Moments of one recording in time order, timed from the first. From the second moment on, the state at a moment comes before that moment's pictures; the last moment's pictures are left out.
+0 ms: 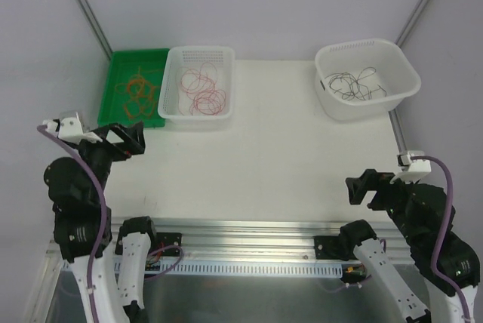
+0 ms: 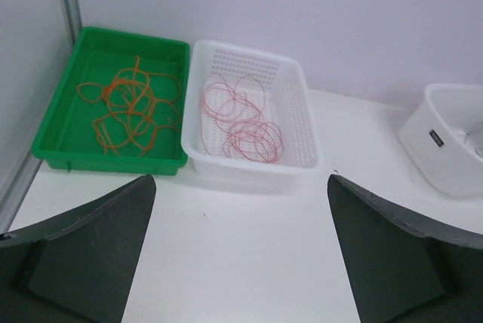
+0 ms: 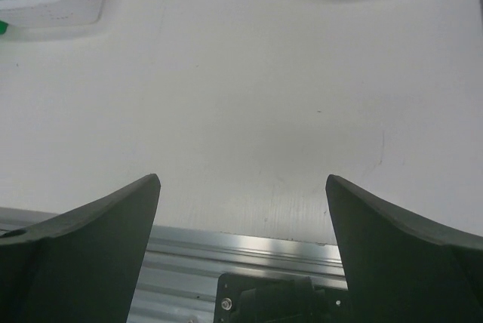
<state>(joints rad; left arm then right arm) 0.23 0.51 1.08 -0.59 0.22 -0.29 0.36 0.32 1.07 -1.18 0.14 0.27</state>
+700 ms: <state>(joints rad) -0.10 0.00 1.01 -1.05 -0.03 -0.25 0.36 0.00 1.03 -1.19 0.45 0.17</state>
